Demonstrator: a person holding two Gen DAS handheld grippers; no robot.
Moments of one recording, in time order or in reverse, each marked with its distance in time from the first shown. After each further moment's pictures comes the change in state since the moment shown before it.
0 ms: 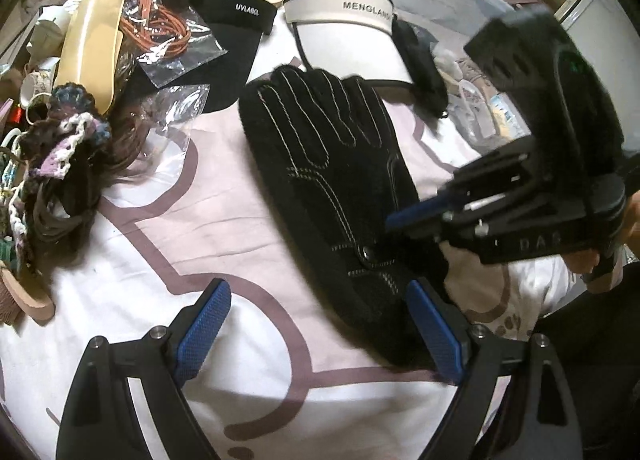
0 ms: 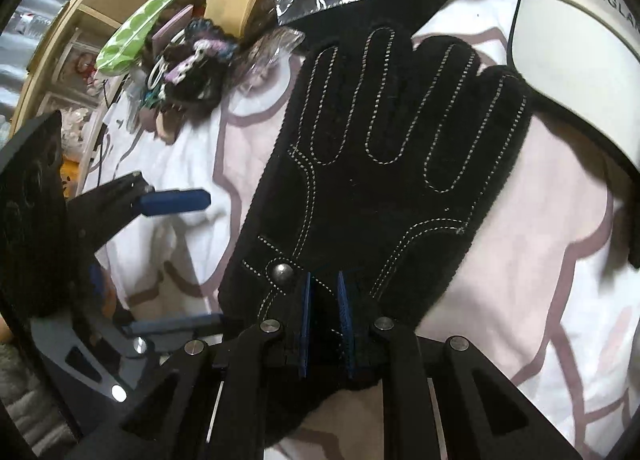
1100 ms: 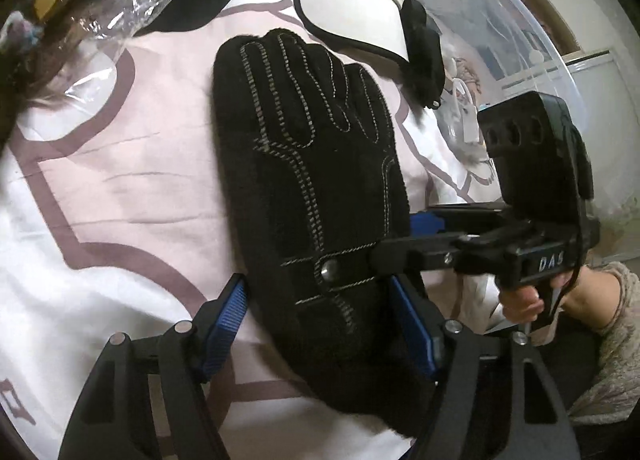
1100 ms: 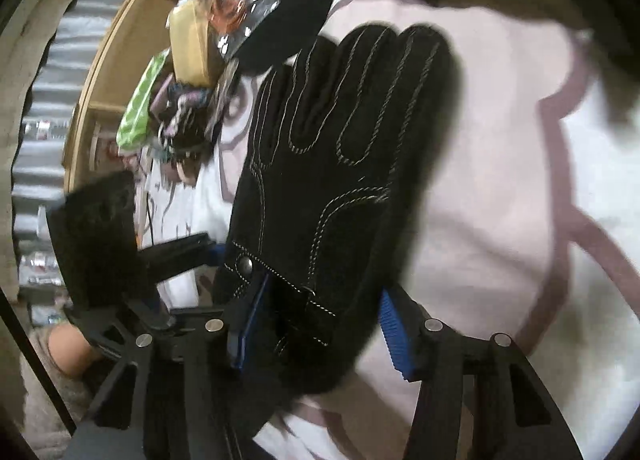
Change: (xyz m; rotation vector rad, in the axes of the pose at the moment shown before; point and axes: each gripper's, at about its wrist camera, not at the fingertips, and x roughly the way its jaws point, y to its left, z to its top) left arm 0.037 0.013 0.003 -0.203 0.157 -0.243; right arm 0.006 -0.059 -0.036 0.262 -0.101 0.289
